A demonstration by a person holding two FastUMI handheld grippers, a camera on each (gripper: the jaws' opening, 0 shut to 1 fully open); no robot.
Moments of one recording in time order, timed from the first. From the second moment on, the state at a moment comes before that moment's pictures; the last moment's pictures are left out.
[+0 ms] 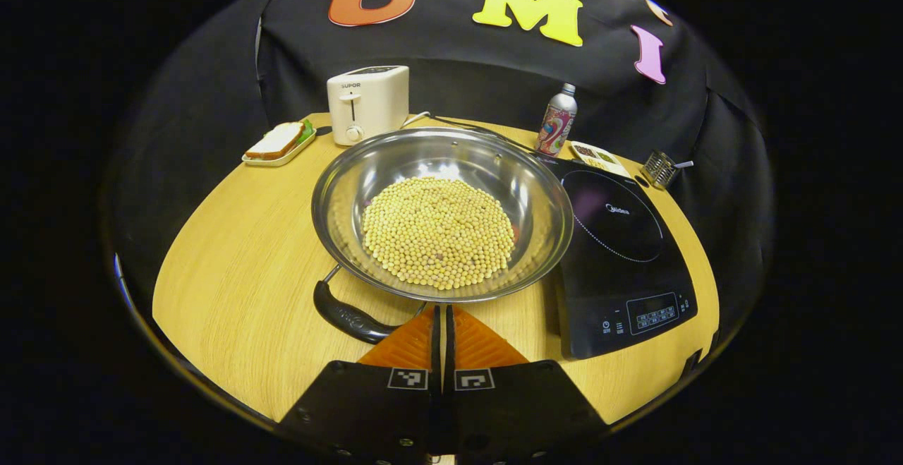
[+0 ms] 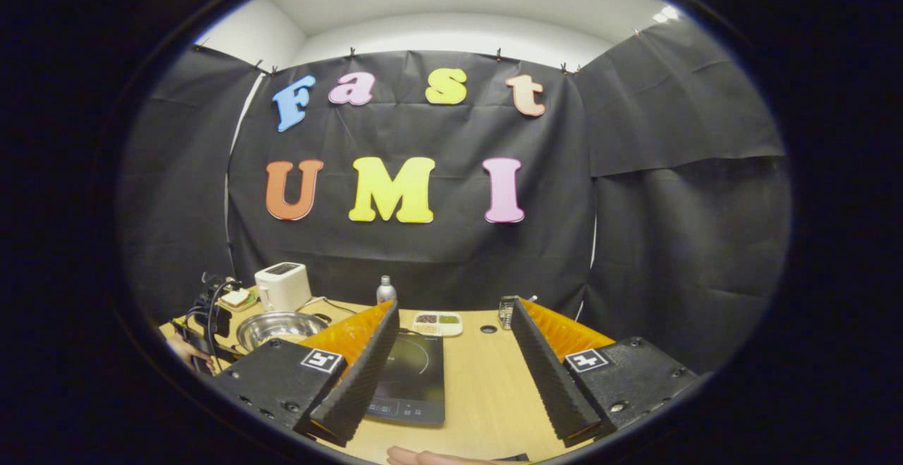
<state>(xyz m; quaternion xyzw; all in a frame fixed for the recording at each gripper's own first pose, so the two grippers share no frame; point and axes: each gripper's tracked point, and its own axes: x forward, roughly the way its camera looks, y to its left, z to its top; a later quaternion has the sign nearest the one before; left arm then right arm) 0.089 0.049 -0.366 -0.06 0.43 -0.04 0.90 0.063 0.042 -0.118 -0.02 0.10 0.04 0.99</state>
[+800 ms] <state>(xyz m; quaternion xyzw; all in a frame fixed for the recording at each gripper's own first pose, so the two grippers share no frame) 0.113 0.129 -0.382 -0.08 0.46 0.01 0.89 0.099 0.078 -0.132 -0.03 0.12 0.05 0.99</state>
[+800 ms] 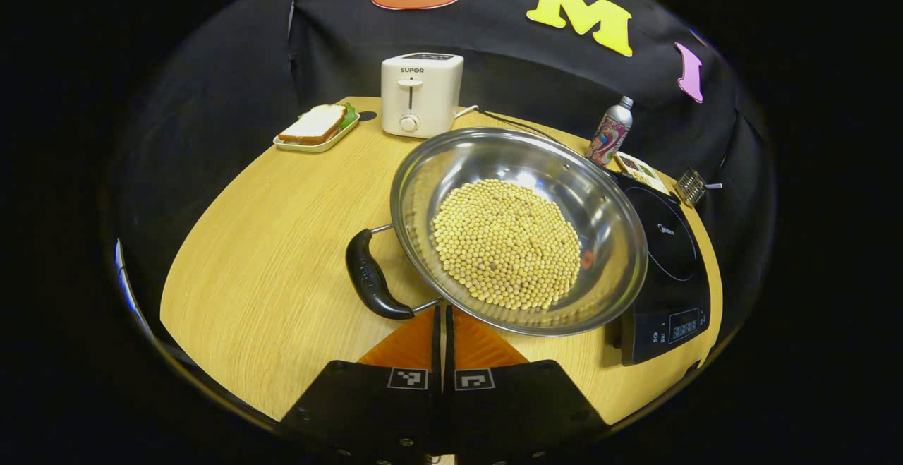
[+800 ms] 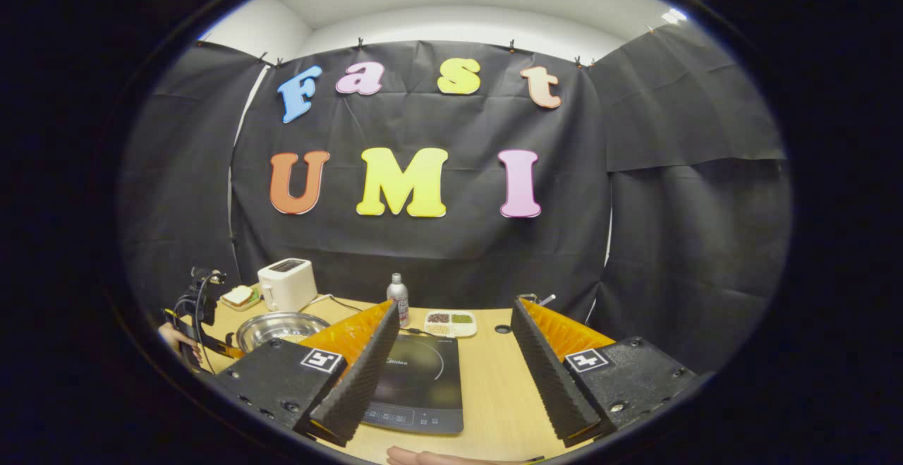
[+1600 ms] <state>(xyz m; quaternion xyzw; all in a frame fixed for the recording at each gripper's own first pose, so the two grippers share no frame) 0.185 0.199 -0.402 -0.07 0.47 0.06 0.88 0.133 0.102 -0.184 -0.04 0.17 0.05 0.98</state>
